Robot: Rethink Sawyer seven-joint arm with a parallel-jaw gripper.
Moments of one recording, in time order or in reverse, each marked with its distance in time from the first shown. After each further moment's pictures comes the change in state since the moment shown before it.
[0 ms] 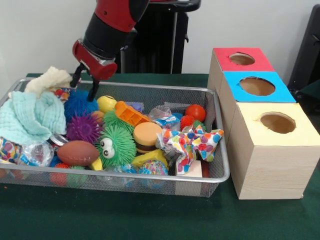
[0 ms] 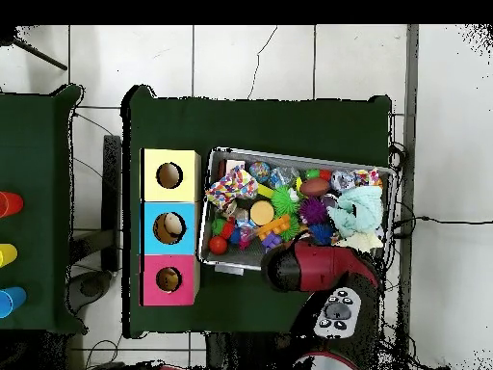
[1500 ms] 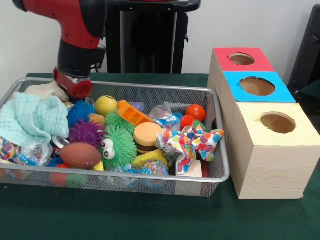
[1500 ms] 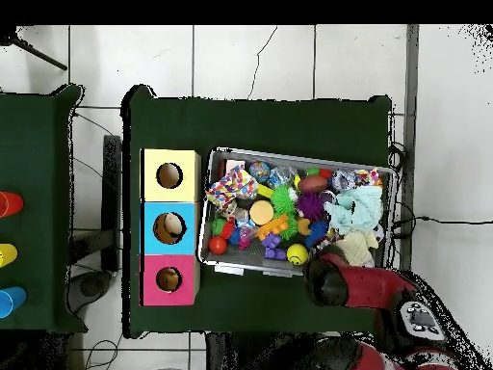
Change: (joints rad) arm -0.386 0.042 0.264 0.062 -0.148 -0.298 0.000
